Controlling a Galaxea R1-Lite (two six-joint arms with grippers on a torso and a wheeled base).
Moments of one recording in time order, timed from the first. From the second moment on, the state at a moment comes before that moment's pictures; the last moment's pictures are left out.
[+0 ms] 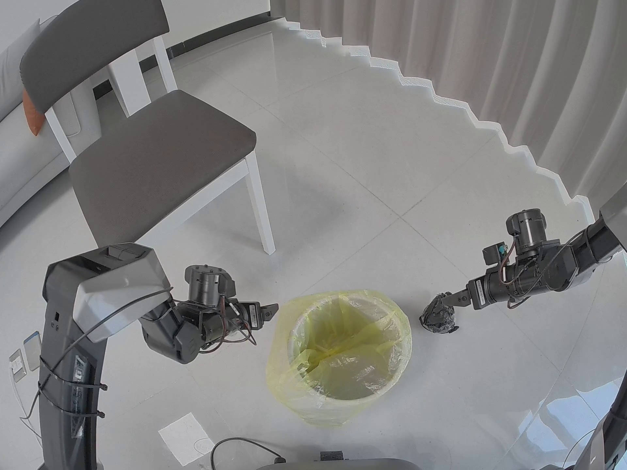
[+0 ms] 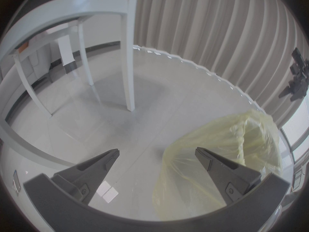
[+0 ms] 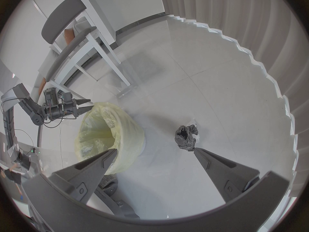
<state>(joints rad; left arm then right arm) -0.31 2.47 -1.04 -0.85 -0.10 -0.23 0.10 2.07 -1.02 -0.22 0.27 -0.13</state>
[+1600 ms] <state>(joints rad) -0.43 2.52 -1.10 -0.62 0.05 0.06 0.02 2.10 -1.06 -0.16 0.27 -0.17</state>
